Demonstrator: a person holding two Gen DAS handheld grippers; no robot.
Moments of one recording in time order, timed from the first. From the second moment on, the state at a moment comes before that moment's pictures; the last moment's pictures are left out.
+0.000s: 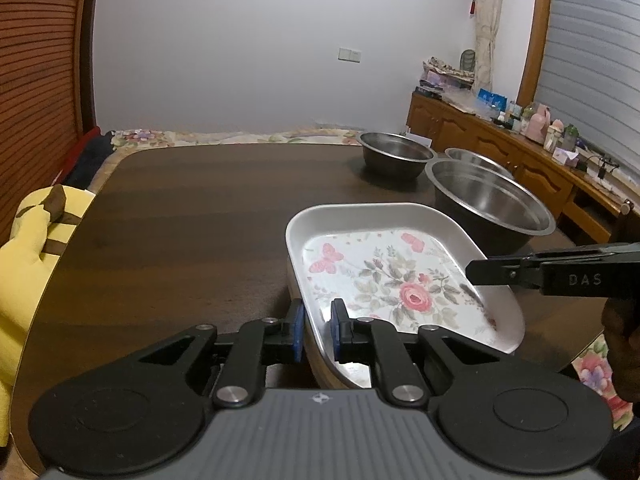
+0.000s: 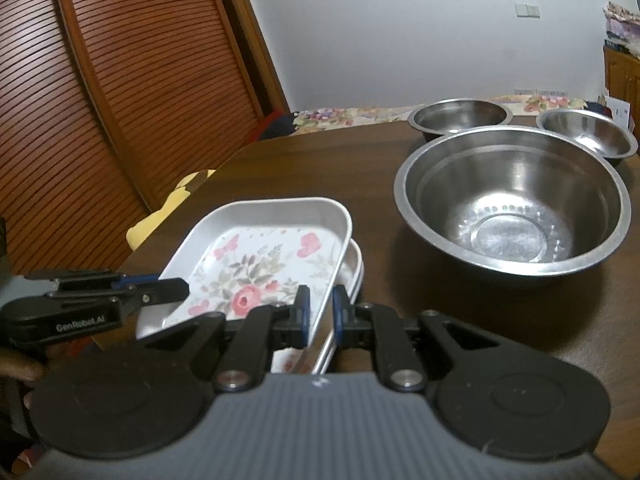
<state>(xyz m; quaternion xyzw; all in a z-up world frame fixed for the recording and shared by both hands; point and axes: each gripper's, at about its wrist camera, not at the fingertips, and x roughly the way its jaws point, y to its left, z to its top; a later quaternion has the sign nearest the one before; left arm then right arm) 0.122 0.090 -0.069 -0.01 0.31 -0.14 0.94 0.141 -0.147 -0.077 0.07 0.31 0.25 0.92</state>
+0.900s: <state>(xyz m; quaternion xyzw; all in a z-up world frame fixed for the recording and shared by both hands) 0.125 0.070 -0.006 -0.07 0.25 -0.08 0.96 0.173 -0.232 -0.033 0.03 0.21 0.29 0.93</state>
